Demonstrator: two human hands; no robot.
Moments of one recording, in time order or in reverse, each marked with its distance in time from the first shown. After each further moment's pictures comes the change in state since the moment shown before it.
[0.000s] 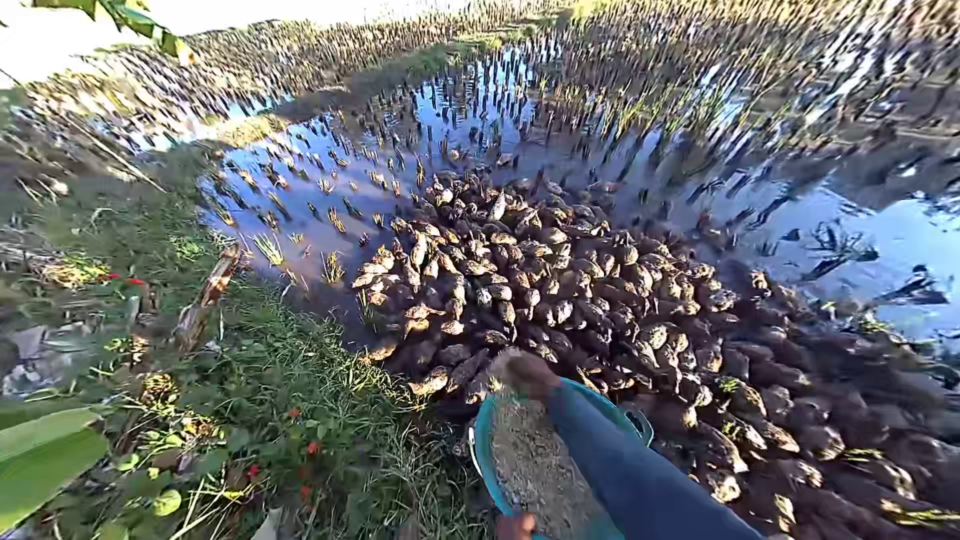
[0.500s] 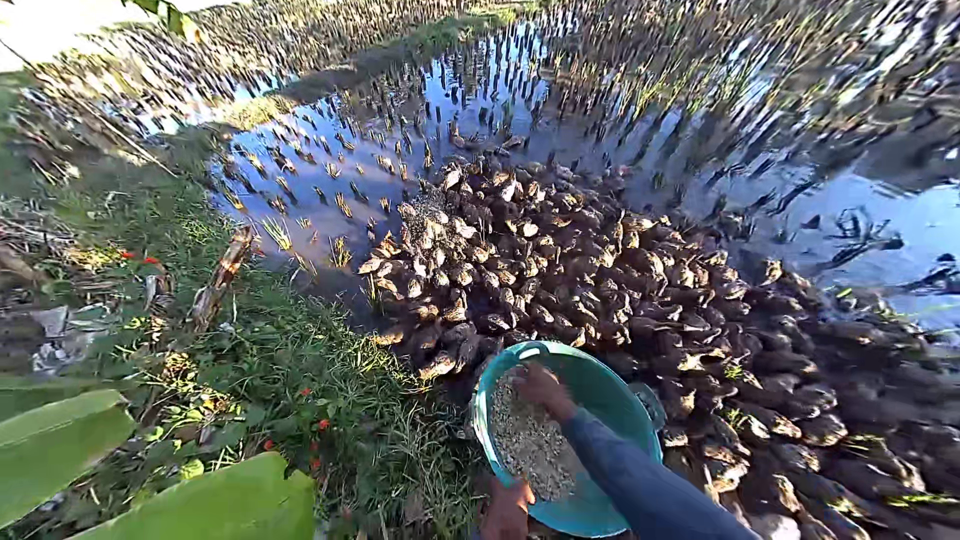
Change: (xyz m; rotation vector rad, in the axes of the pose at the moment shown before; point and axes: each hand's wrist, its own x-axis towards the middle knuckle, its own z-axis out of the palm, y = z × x) left_hand -0.024 0.036 -0.006 0.053 -0.039 0.025; right_hand -0.028 0.035 -0.011 -0.745 0.010 0.032
